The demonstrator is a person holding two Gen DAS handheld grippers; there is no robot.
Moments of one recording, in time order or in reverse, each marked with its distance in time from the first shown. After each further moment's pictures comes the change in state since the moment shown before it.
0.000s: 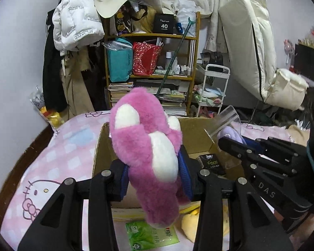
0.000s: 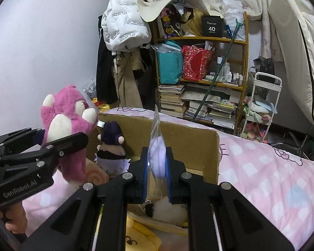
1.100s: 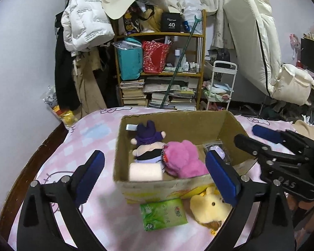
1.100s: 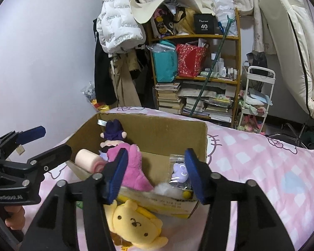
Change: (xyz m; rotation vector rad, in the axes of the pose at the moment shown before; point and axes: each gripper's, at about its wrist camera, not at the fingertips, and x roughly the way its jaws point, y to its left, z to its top) left arm -0.041 0.002 -0.005 0.026 0.026 0.102; right arm -0.033 -0.002 -0.009 0.049 0.012 -0.003
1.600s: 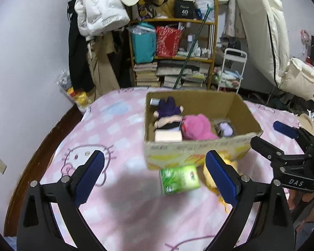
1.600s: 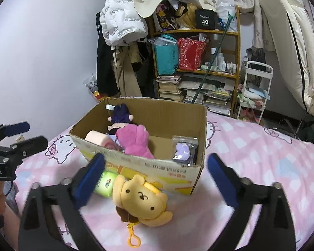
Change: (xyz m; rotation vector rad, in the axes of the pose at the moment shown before) left arm -0.043 0.031 -0.018 -0.034 0.140 0.059; right arm -0.029 0.013 -0.024 -0.007 0.050 0.000
